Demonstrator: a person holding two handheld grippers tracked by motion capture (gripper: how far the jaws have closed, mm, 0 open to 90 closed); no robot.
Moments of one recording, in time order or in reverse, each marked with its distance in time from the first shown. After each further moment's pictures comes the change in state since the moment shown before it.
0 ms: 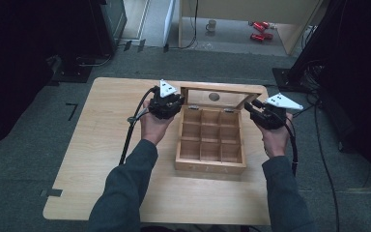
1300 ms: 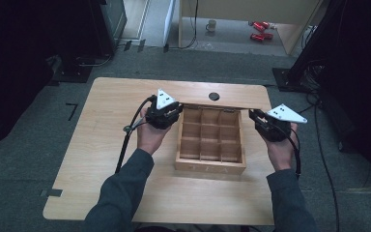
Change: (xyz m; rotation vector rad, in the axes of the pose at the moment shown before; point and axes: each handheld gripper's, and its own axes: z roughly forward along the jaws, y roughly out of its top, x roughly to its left) left arm -0.012 -0.018 -0.021 -0.027 -0.022 0.043; right arm 0.016 -0.012 -0.032 0.006 -0.029 -0.084
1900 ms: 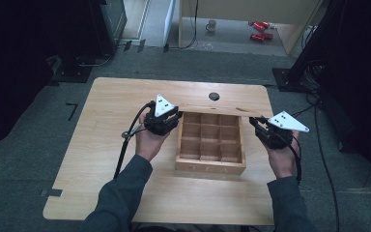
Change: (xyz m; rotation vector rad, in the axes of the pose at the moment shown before) left arm -0.009 -0.010 -0.013 -0.015 -0.011 0.008; right arm 0.011 -0.008 -0.017 -0.020 -0.002 -0.022
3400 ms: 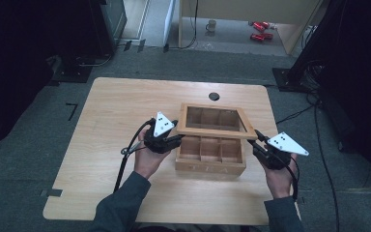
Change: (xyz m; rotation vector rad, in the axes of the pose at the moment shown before) left arm -0.028 -0.032 -0.019 0.010 -0.044 0.028; right arm 0.028 -0.038 -0.026 -0.010 0.010 0.057
